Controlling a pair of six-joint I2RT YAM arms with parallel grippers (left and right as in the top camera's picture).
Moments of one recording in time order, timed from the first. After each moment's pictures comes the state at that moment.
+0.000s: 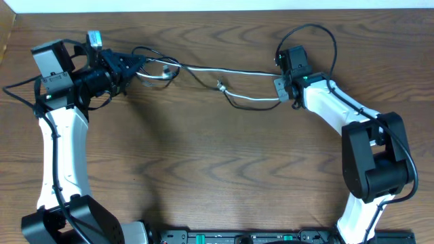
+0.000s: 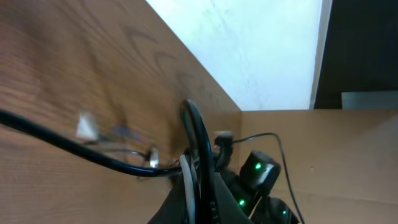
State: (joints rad) left arm 0.33 1.52 1.25 -0.45 1.01 -0.69; right arm 0.30 1.98 1.29 -0.35 0.24 -0.04
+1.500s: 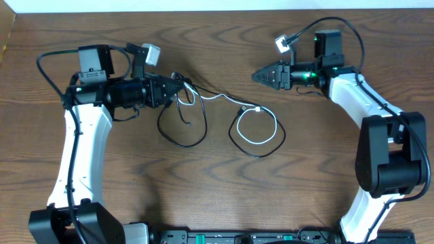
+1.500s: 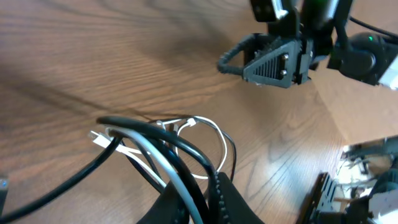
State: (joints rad) left arm 0.11 1.51 1.25 -0.76 0.98 0.18; right arm 0.14 1.98 1.32 -0.15 -1.20 0.14
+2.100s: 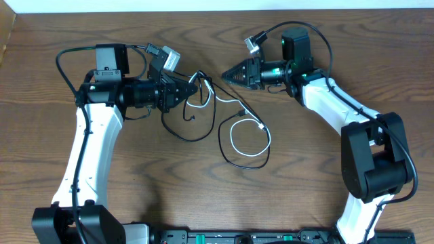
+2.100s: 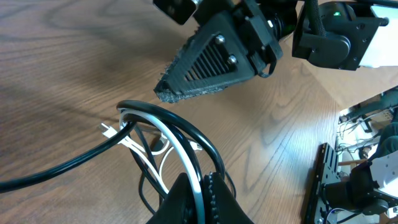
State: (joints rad) left arm 0.03 1.51 1.25 -0.76 1.03 0.33; right arm 0.31 1.98 1.33 0.12 -1.16 0.87
